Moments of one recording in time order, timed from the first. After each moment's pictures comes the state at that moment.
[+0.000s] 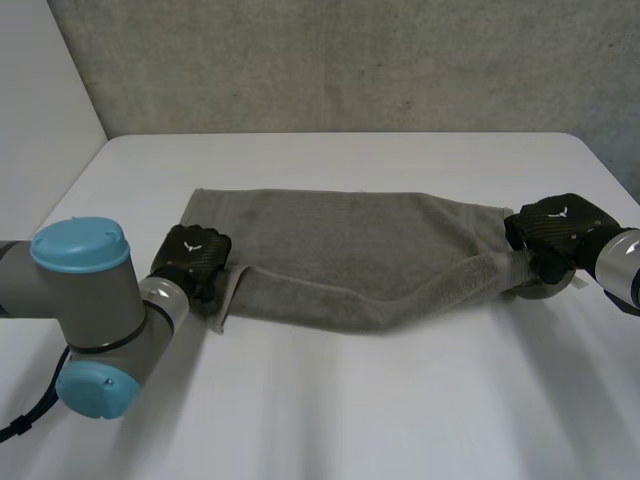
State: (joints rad) left arm 4.33 -2.14 -1.60 3.43 -1.54 3.47; right arm 1.62 -1.27 1.54 0.19 1.18 2.49; left_hand 0.54 0.55 0.55 0.55 0.34; right_hand 1.33 1.32 1.34 1.33 1.16
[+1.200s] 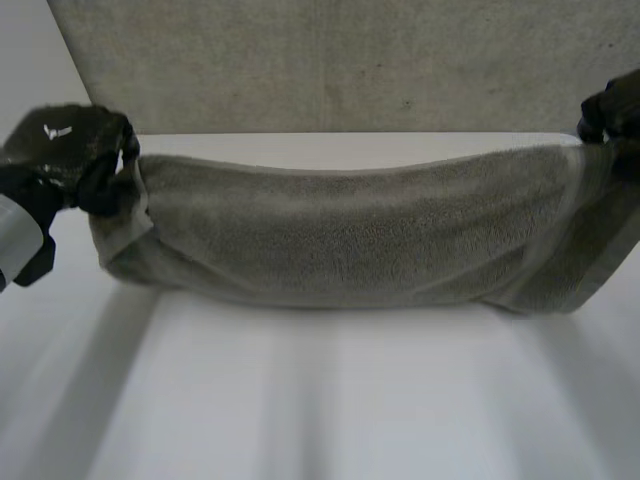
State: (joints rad) left arm 4.56 -1.49 -1.69 3.15 -1.31 3.33; right arm 1.51 -1.50 1.08 0.81 1.05 2.42; left_hand 1.27 1.33 1.33 1.36 1.12; right_hand 1.33 1.32 1.34 1.33 1.16
